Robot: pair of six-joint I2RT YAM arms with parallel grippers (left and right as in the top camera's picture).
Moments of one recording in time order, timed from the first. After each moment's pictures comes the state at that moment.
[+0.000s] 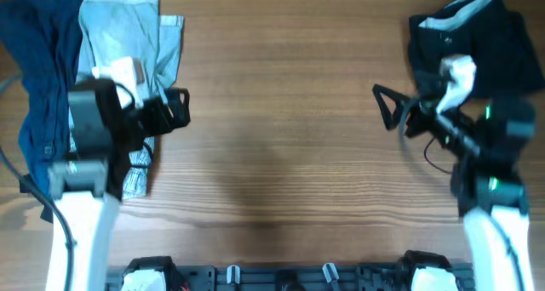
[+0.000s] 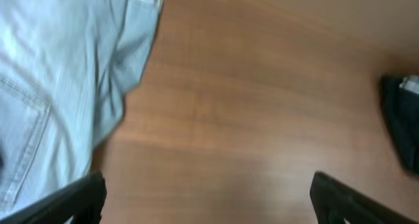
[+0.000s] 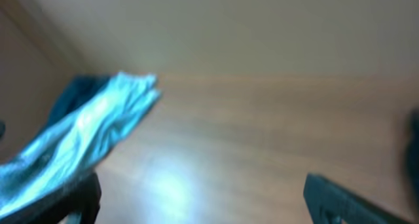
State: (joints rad) left arm 0.04 1.10 1.03 -0.69 0.23 -0.26; right arm -0.16 1.00 0.81 -0.20 -0.69 0.09
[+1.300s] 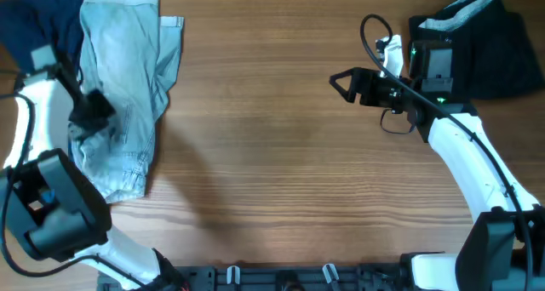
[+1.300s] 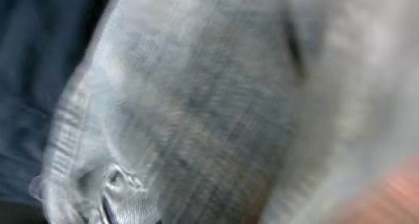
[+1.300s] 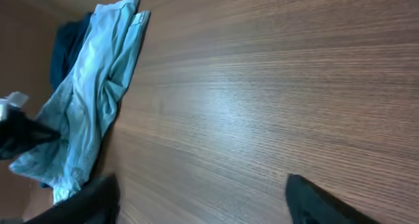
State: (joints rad) left arm 0.39 1.86 1.41 -0.98 -0.02 -0.28; right arm 0.05 1.54 1.02 -0.30 -0.63 0.28
